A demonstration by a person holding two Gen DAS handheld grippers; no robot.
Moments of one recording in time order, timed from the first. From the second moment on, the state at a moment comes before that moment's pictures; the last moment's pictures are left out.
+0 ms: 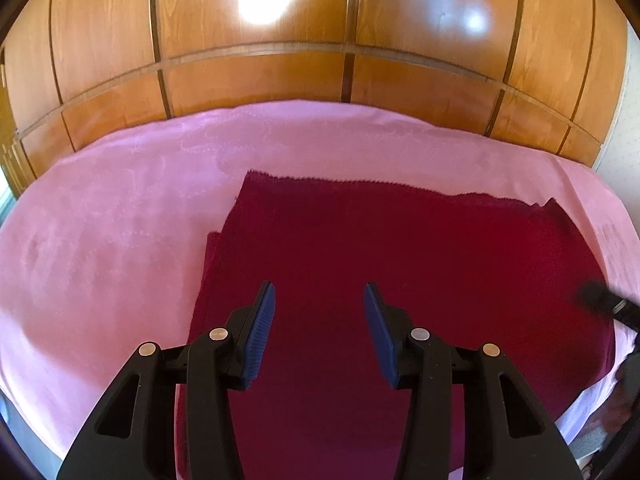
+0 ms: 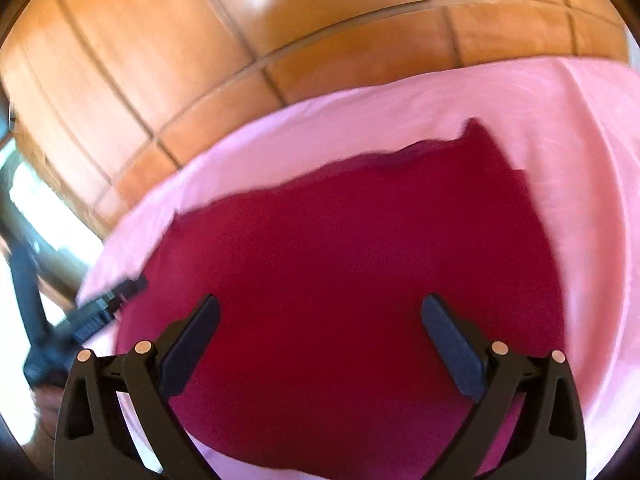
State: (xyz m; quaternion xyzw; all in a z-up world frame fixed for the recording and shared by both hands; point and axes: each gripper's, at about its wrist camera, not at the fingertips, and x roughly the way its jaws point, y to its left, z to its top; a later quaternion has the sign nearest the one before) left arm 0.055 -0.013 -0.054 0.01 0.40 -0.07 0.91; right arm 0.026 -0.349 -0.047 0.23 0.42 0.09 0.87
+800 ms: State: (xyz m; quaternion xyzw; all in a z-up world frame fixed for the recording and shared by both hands) left arm 0.049 -0.010 -0.068 0.02 0.40 -0.05 0.91; right arm -0.004 -0.435 -0.085 0.31 0.46 0.07 0.83
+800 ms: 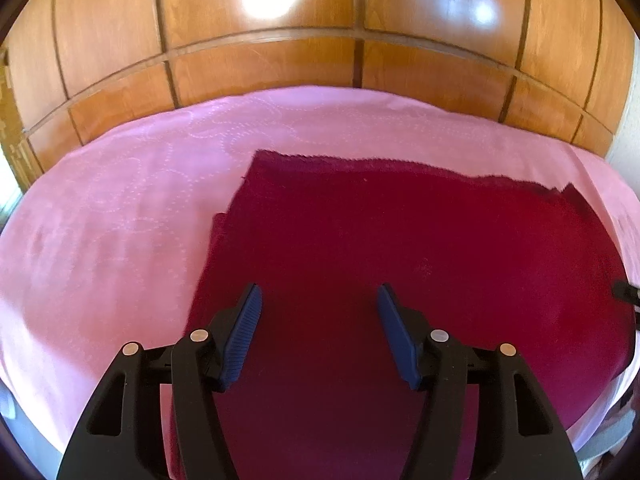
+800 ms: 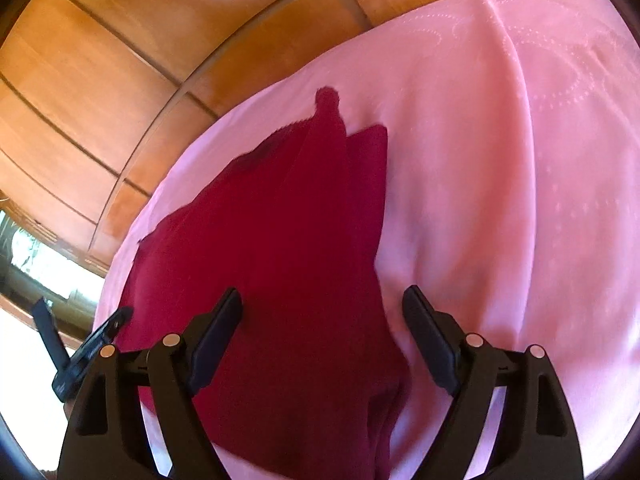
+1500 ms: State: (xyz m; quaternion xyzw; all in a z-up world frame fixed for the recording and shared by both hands) left arm 0.028 0.002 -0.061 0.01 0.39 -0.06 0.92; right arm -0.003 -0.395 -0.026 0.24 0.48 0.08 0.84
